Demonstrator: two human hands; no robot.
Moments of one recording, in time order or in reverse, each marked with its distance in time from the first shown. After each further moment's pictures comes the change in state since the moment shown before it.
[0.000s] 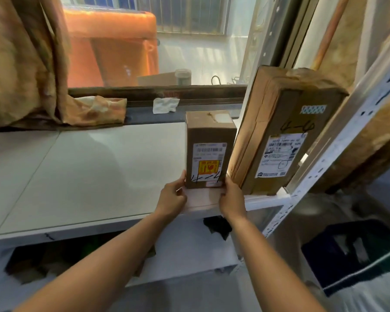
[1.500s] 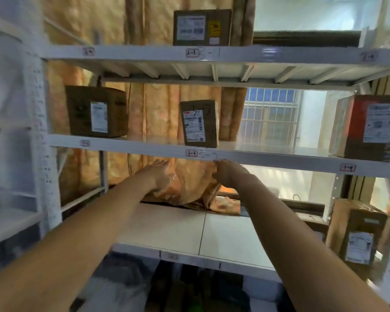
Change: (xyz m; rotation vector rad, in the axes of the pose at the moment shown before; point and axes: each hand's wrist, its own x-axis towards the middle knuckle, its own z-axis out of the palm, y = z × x) left_hand -0.409 0.163 -0.488 1.024 0.394 -0.071; right_hand -0.313 -0.529 0.009 -0.581 -0.094 -0.728
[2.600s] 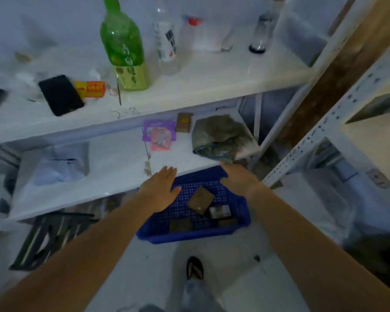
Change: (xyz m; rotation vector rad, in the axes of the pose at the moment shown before) left_hand -0.306 -0.596 0.322 -0.260 -0.356 -1.069; right_hand 0.032 -0.576 0.606 0.069 -1.114 -0.833
